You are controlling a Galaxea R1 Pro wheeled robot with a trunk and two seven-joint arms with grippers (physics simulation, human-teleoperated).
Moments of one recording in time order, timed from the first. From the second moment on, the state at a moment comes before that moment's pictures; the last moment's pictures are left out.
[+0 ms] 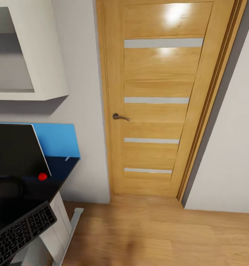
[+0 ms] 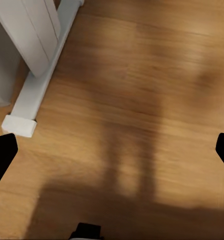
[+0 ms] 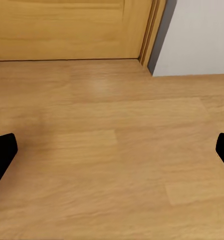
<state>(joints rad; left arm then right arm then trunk) 0.17 -0.09 0.10 -0.54 -0.01 -0.52 0.08 -0.03 0.02 0.05 -0.40 -0.04 -0.74 -0.27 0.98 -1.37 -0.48</state>
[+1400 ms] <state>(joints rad) 0.17 -0.09 0.10 -0.54 -0.01 -0.52 0.08 -0.03 0.02 0.05 -0.39 -0.04 -0.79 -0.27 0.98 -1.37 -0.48</state>
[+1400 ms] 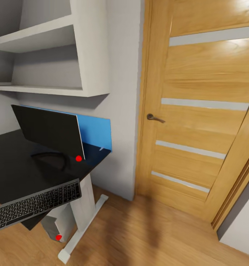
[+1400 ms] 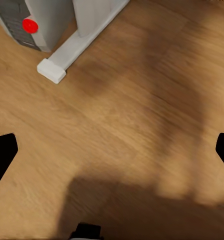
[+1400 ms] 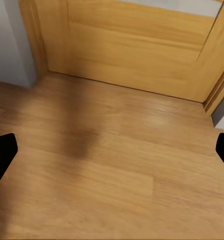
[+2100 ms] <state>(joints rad) 0.17 -0.09 0.10 -0.54 -0.01 -0.52 0.08 -0.03 0.02 0.05 -0.39 -0.04 -0.82 -0.27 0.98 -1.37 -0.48</state>
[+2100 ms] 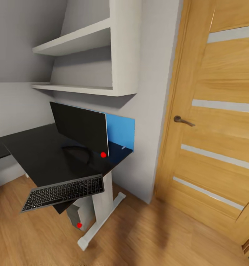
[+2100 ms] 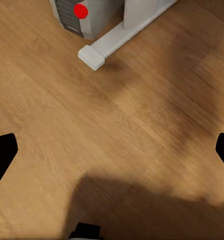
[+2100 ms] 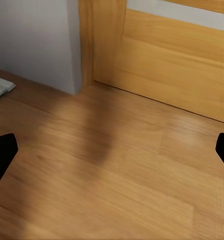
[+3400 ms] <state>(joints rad) 0.17 -0.09 0.09 -0.54 -0.01 -0.52 0.07 -0.03 0.03 0.05 -0.38 -0.04 -0.82 -0.27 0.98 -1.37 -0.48</state>
